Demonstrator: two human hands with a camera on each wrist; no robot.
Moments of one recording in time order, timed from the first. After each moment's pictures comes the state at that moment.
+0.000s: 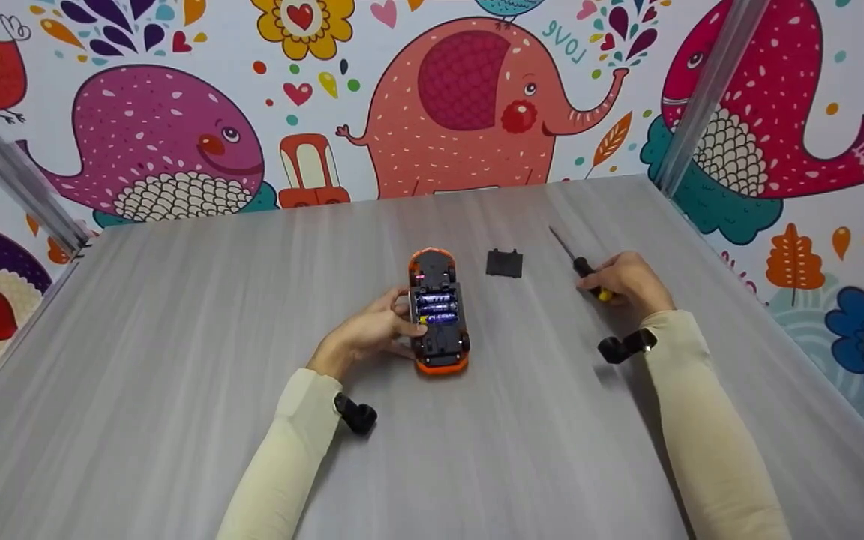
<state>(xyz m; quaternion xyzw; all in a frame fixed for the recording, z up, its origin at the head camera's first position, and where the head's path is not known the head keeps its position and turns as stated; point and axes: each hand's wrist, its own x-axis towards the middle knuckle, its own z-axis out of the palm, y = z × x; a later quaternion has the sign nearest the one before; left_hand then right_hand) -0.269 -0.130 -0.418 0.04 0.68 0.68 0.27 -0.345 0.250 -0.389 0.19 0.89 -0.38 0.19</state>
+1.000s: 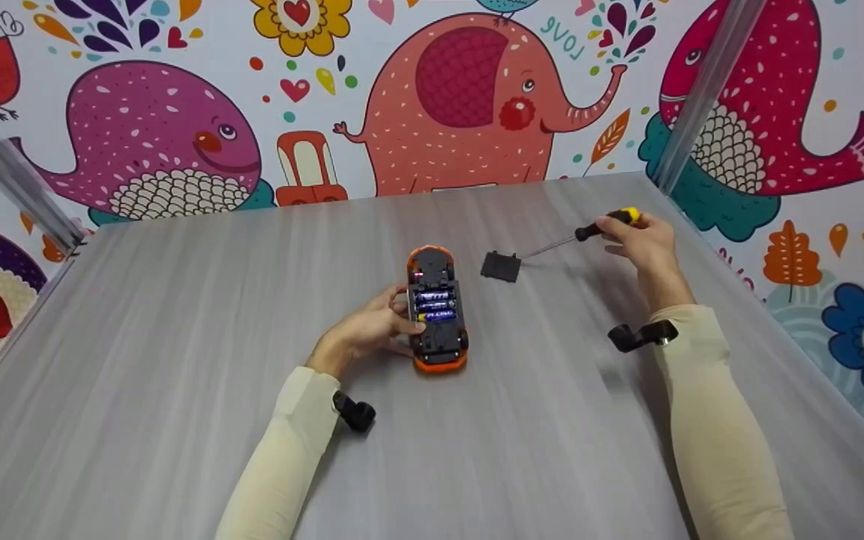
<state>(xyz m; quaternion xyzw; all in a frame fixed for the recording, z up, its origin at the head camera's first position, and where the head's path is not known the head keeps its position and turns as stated) -0.269 -0.130 -0.417 0.04 0.68 0.68 0.28 -0.342 0.261 -0.365 0.15 0.75 -0.64 0.01</state>
